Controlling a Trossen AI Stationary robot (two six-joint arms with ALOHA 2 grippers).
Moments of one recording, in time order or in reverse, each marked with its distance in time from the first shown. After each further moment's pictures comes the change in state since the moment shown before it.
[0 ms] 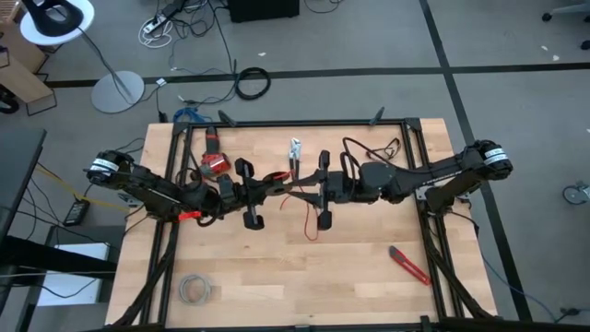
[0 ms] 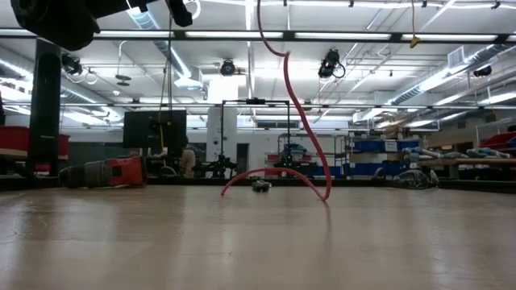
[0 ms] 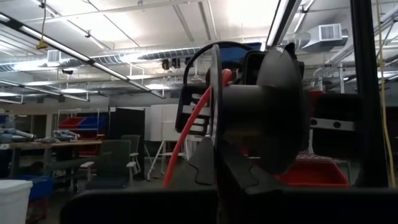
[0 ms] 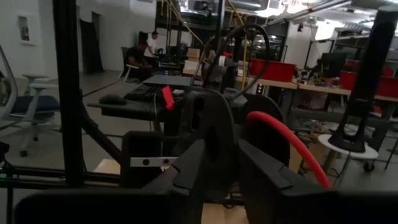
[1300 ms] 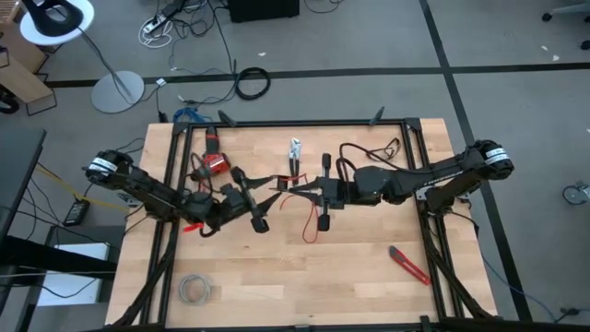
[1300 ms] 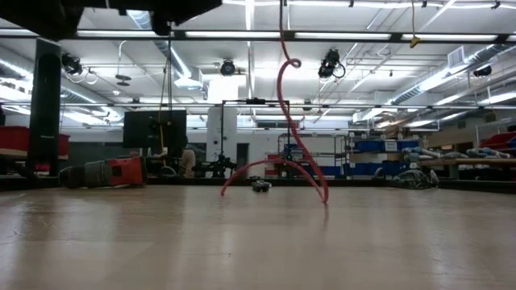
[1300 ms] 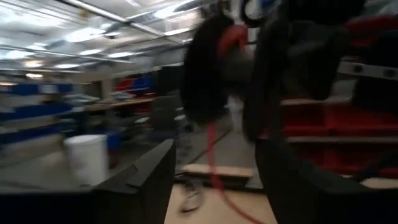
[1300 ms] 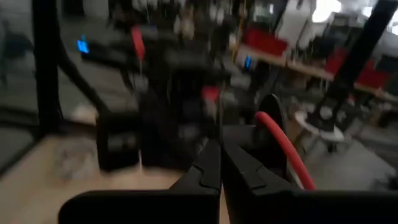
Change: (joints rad) left arm -0.122 -0.015 0.000 -0.197 -0.374 0.127; right arm 0.014 -0.012 0.000 -0.183 0.092 -0.117
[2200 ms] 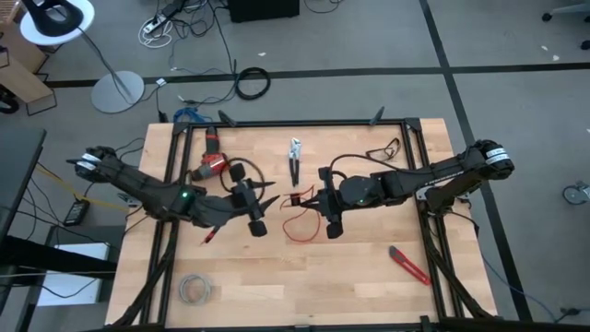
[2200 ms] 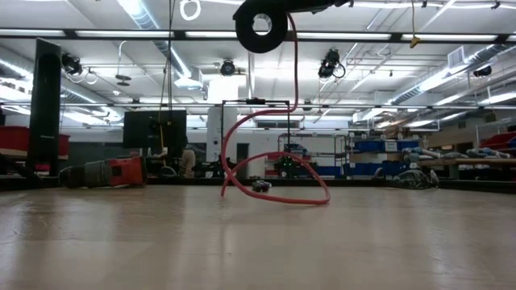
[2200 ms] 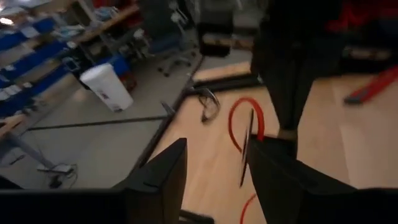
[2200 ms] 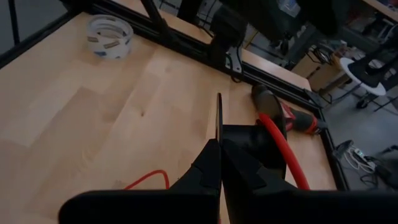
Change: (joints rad) left arm -0.048 -0.142 0.491 -1.386 -0.060 -0.234; right arm 0.006 -0.002 0.000 -0.393 -0.068 -0.063
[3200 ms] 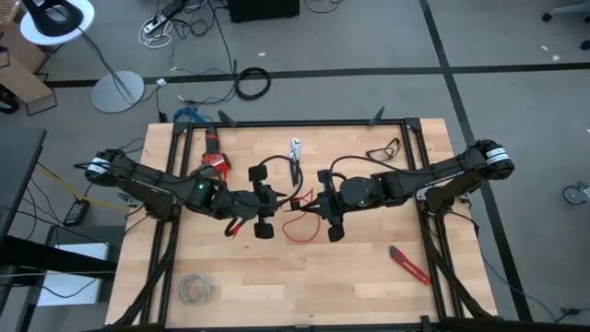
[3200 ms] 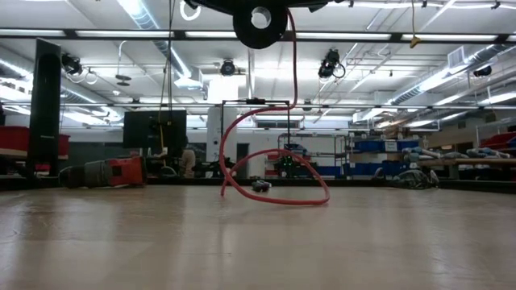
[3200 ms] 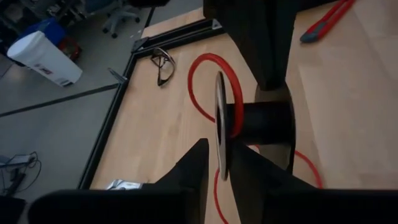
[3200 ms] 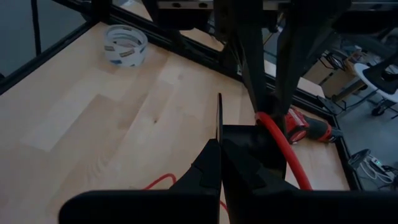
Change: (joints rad) left arm 0.106 0.136 0.170 -0.270 0.277 -0.015; right arm 0.008 0.001 0.000 0.012 -0.046 0.011
